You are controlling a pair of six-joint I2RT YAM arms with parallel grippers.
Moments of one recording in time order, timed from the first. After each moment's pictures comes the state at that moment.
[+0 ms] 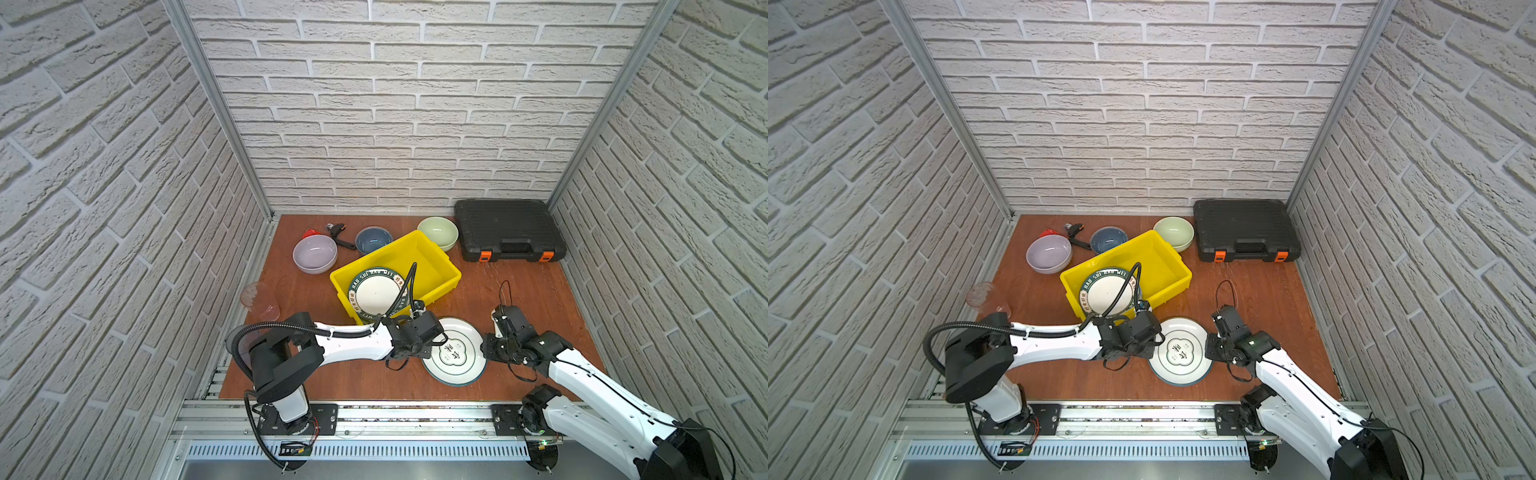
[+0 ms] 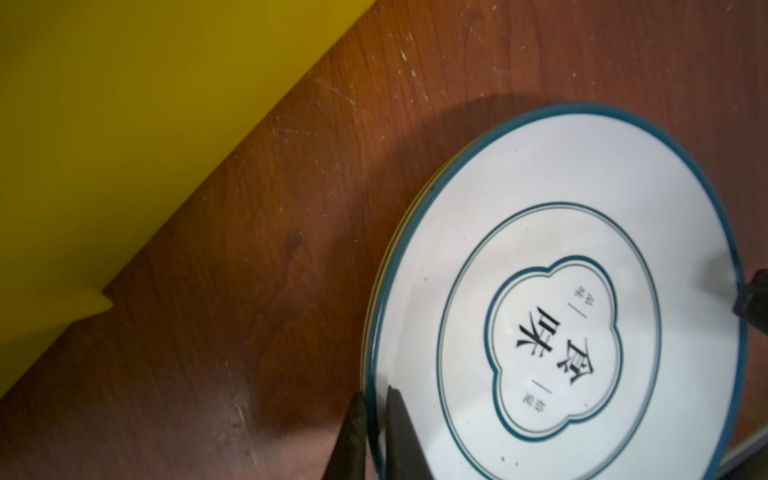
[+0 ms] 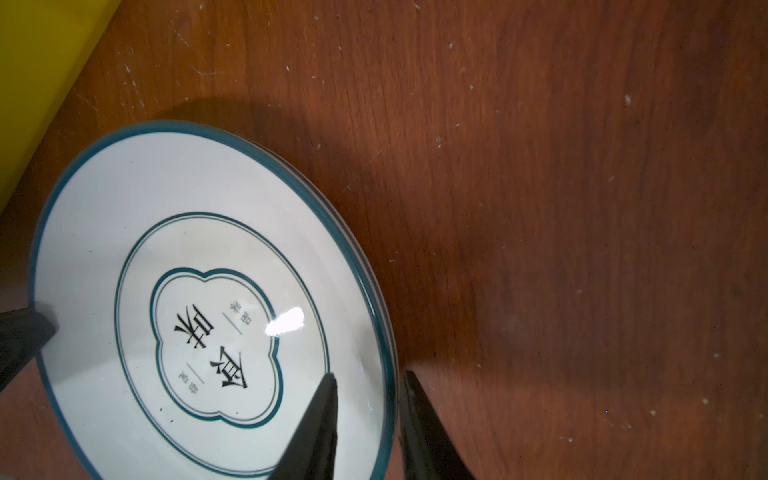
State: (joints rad) left arm -1.15 1.66 0.94 -0.36 -0.17 -0.87; right arm 0.42 0.87 0.46 -0.76 0.00 0.64
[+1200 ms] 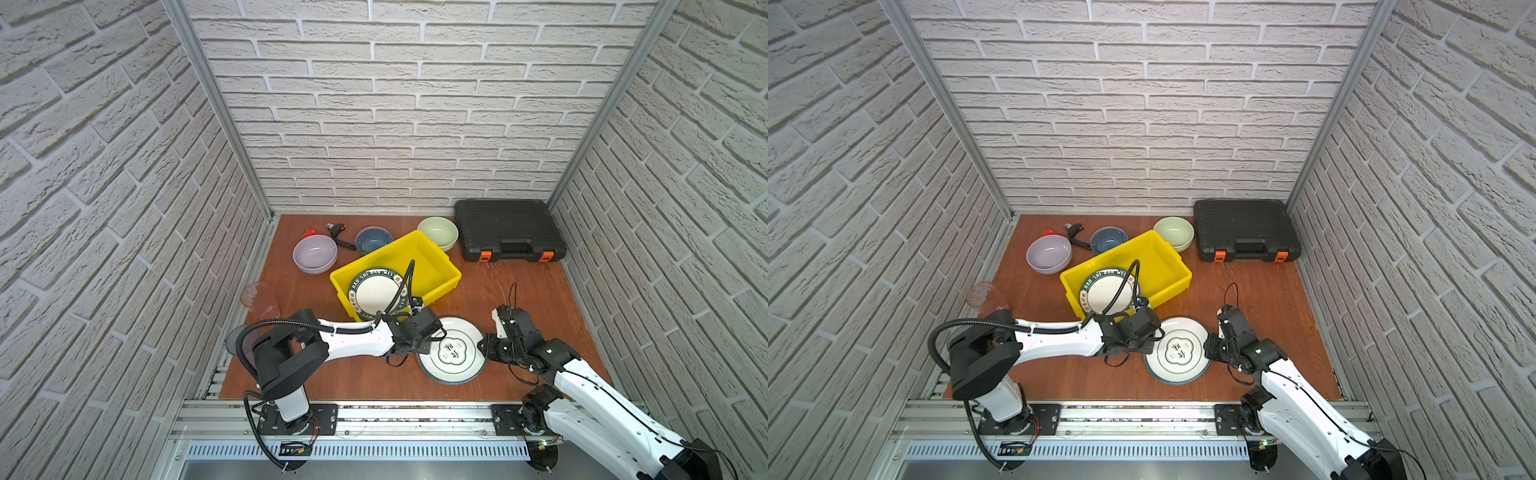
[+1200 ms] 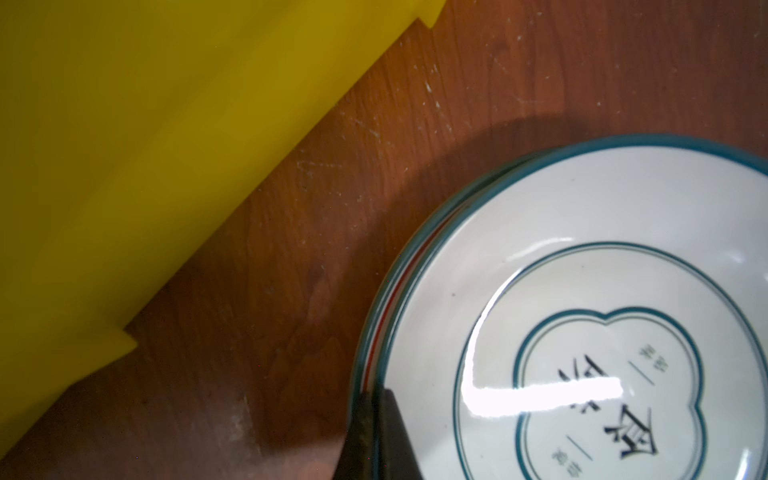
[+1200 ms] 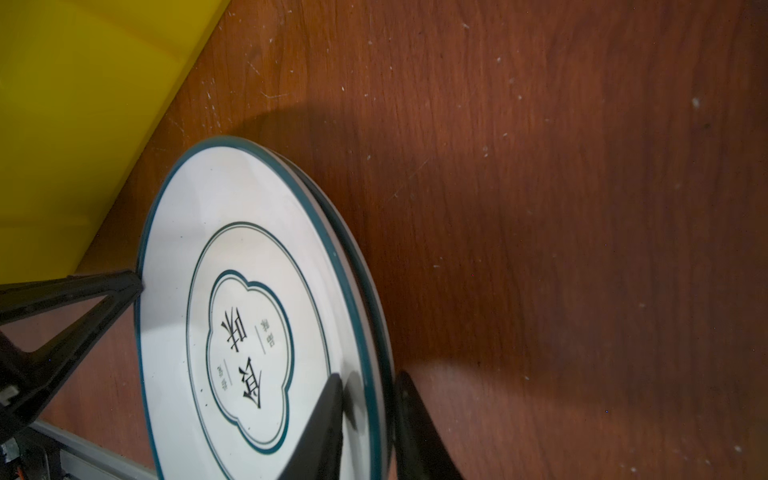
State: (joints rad) left arm -1.13 1.69 0.95 -0.34 -0.17 -0.87; right arm 0.39 0.77 0.42 -0.71 -0.10 0.67
